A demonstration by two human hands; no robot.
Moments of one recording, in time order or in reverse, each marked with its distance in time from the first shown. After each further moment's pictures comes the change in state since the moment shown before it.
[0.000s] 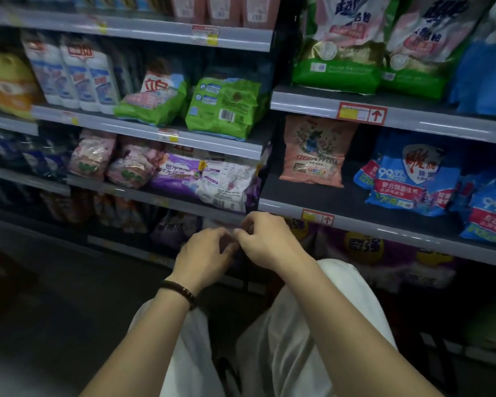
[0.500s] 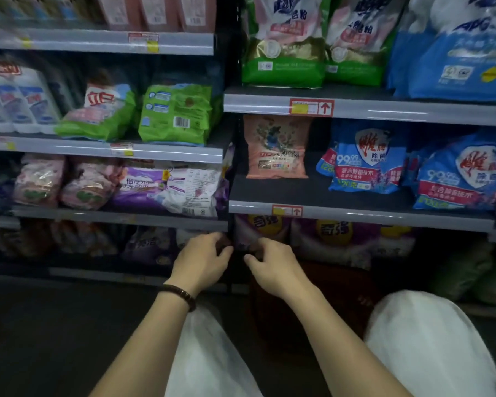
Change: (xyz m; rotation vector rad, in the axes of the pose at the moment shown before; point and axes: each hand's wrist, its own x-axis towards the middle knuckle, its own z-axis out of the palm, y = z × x) left_hand 0.025 0.035 0.020 0.040 -0.063 0.087; right_hand -0.034 0.074 0.011 0.123 0.129 0.165
